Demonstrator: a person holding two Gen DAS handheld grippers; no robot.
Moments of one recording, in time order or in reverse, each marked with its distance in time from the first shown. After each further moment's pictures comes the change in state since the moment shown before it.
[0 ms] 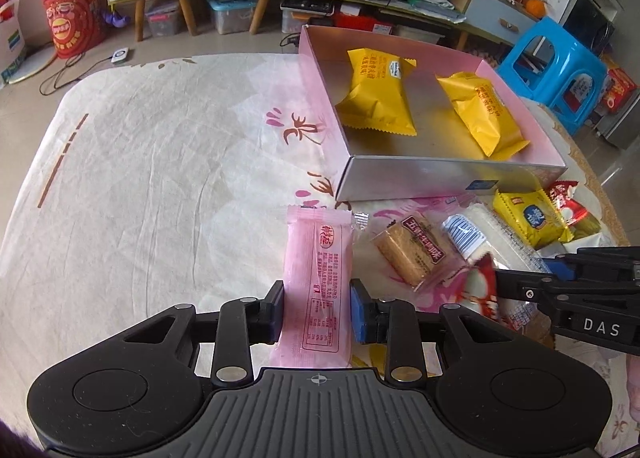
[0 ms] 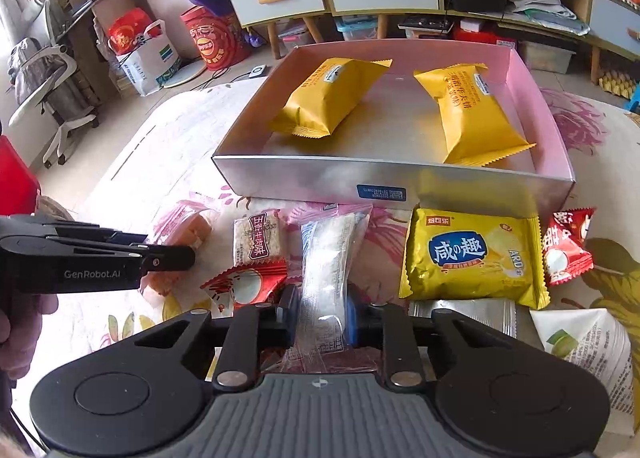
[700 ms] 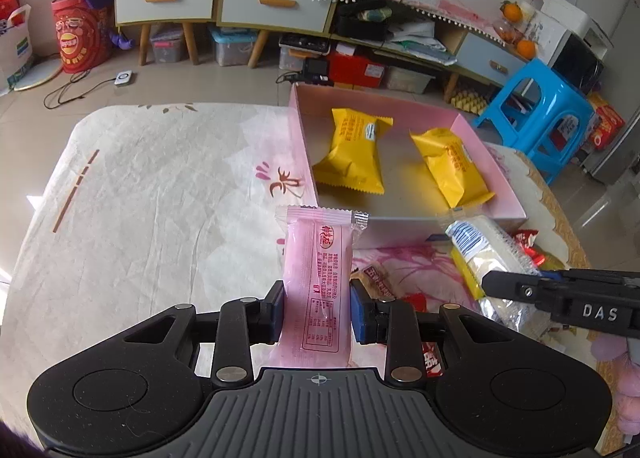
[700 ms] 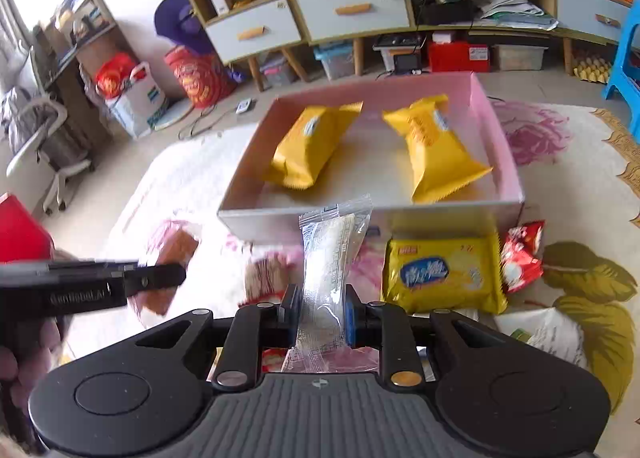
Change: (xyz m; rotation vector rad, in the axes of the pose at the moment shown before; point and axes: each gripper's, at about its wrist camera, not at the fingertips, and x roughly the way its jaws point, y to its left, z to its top) left arm -0.040 -0.012 0.016 -0.050 -0.103 -0.029; right arm -0.040 -0.009 0.016 0.113 -0.077 0.002
